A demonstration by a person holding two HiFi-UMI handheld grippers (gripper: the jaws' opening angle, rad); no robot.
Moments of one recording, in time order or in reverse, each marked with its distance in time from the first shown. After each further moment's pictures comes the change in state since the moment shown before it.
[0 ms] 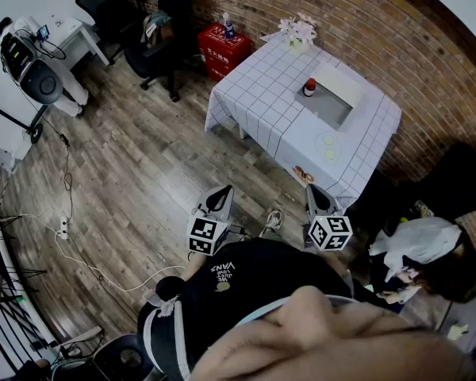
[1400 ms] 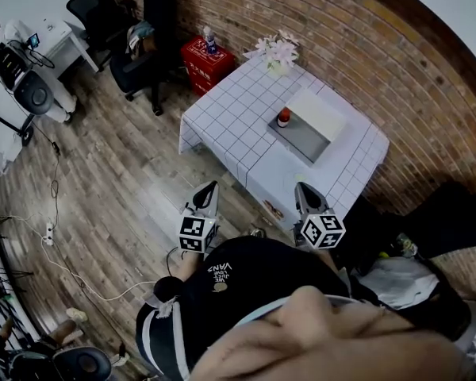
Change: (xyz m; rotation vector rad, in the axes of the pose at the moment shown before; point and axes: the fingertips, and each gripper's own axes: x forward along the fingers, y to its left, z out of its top) left arm 0.174 0.016 0.062 -0.037 -0.050 0.148; right arm 0.102 -0.147 0.080 0.024 -0.025 0.107
